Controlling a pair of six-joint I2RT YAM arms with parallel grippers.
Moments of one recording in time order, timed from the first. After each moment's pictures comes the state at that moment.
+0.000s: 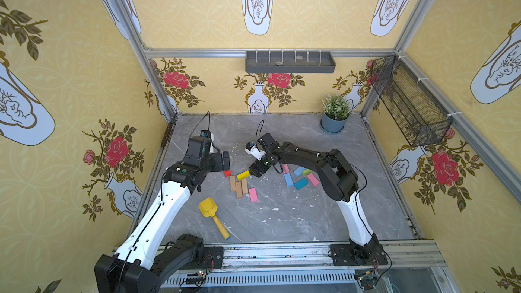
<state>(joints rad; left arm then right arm) -0.29 1.07 0.98 -0.68 -0.08 -0.27 0.82 2.24 1.64 -0.44 -0.26 -0.15</state>
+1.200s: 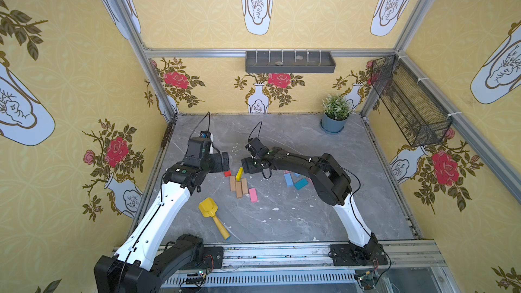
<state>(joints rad) -0.29 1.06 0.97 -0.68 -0.10 -0.26 0.94 2.29 1.72 -0.42 0.06 0.46</state>
